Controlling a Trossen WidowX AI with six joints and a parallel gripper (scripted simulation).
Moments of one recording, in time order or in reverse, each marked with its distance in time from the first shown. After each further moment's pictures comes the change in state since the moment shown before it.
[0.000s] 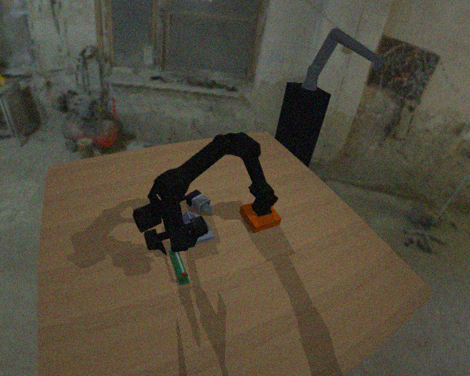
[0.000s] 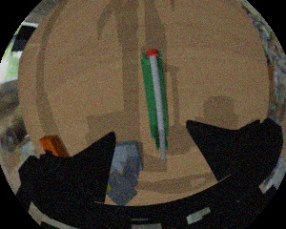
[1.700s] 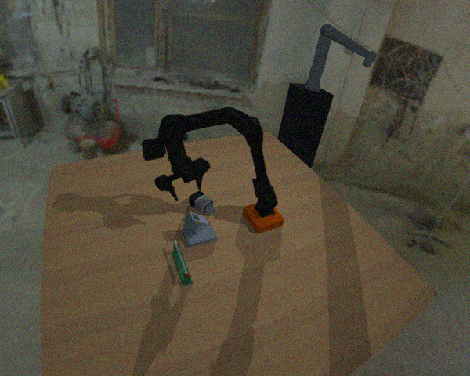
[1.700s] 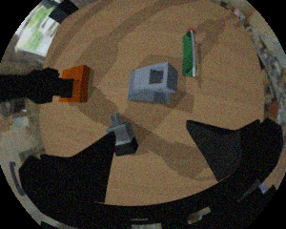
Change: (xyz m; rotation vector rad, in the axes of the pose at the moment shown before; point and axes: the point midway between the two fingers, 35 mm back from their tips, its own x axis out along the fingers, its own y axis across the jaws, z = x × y) arm -0.083 0.074 -0.168 -0.254 -0.160 0.081
